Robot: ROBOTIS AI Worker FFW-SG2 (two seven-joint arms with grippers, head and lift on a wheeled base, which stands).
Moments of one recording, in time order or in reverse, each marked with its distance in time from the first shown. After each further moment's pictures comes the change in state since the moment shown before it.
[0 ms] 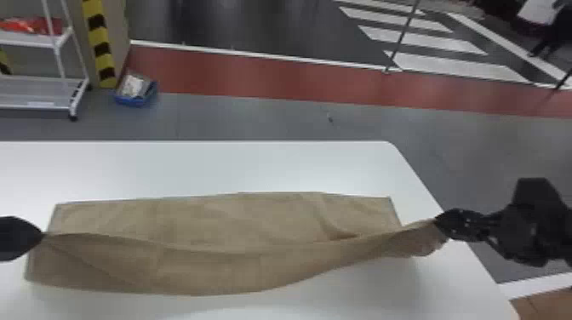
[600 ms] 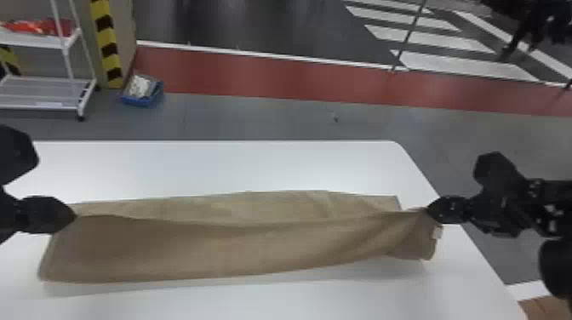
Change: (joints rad) left arm -0.192 -0.007 -0.108 0.244 -0.078 0.024 0.032; right arm -0.223 -0.074 0.180 0.227 0.164 0.089 0.000
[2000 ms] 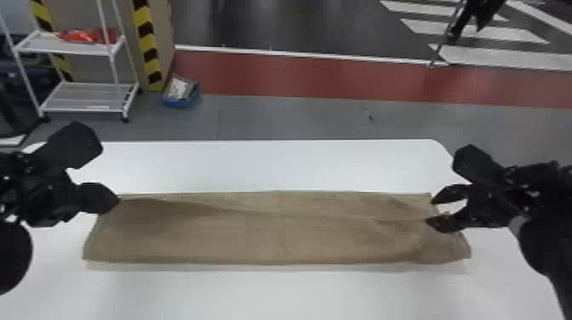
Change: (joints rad) left arm -0.106 -0.003 -0.015 0.202 -0.009 0.003 0.125; right arm -0.200 0.049 0.216 0.224 0.155 0.014 0.000
